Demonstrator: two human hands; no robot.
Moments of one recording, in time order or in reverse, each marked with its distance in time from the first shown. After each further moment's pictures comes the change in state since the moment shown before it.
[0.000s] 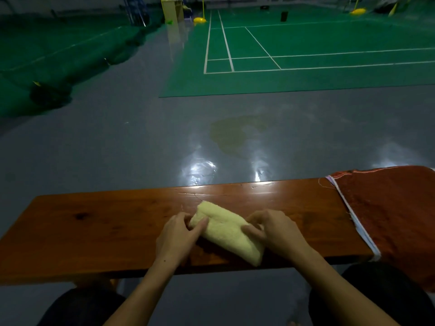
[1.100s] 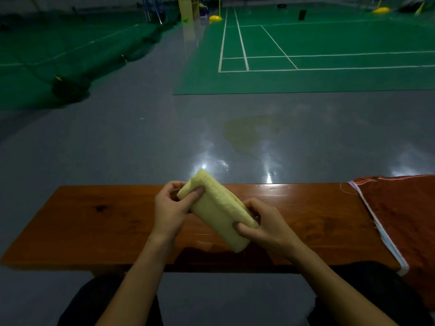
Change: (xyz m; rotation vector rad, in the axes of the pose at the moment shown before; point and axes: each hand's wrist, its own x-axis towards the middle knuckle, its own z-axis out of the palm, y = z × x) left_hand 0.013 0.014 -0.068 -0.982 0.205 0.048; right_hand 0.011 -0.060 0.006 0.552 0.060 -0.307
